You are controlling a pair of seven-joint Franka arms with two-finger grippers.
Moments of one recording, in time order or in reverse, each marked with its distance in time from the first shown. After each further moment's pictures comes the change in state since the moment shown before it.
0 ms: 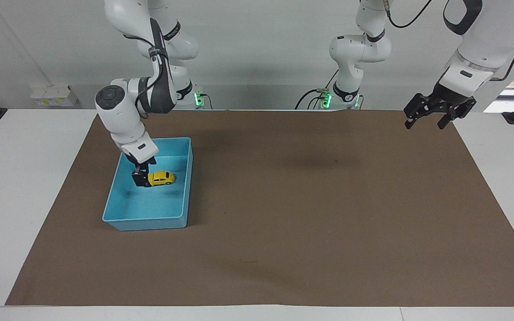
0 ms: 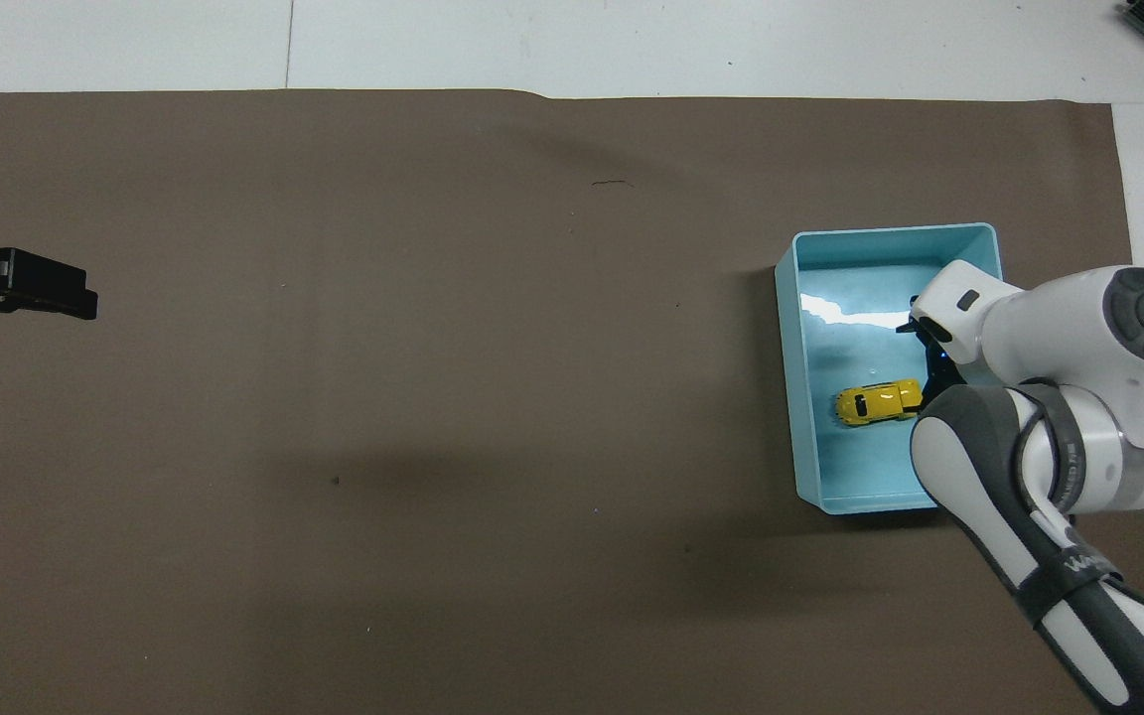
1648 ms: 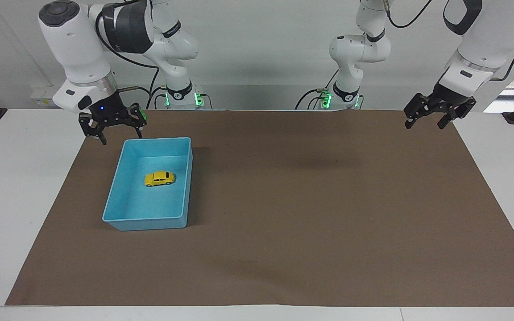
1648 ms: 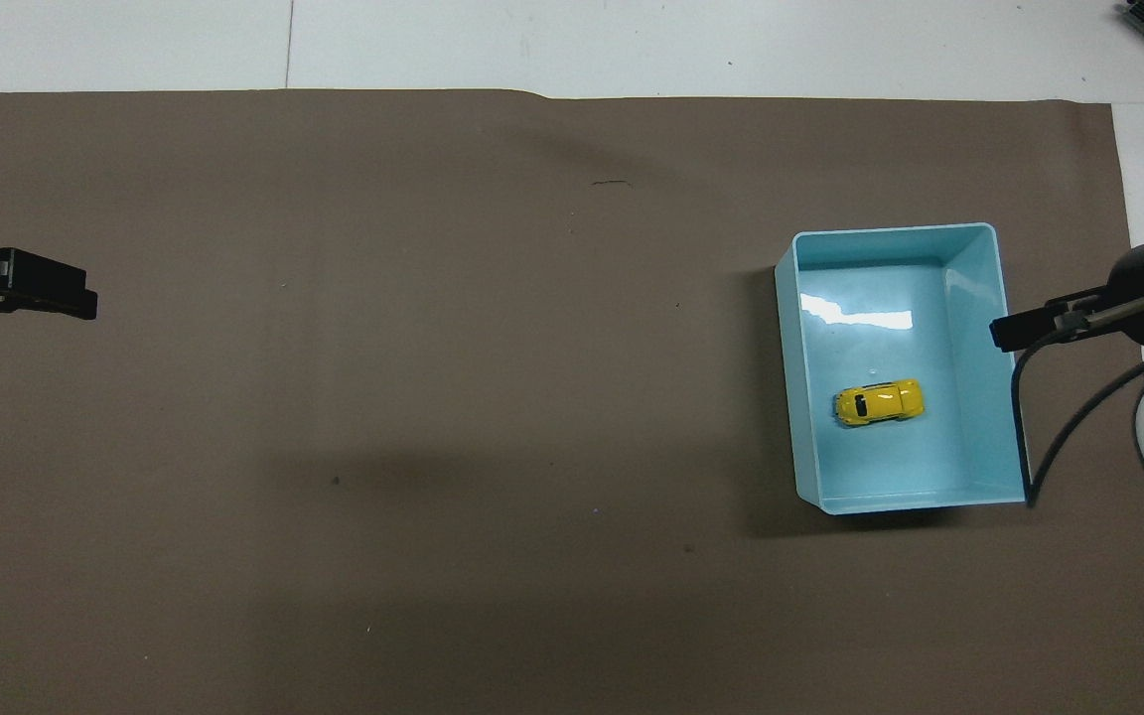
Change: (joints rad) left arm 0.000 0.000 0.000 0.000 0.000 0.000 0.000; right arm -0.005 -0.086 -0.010 0.323 -0.004 -0.368 1.246
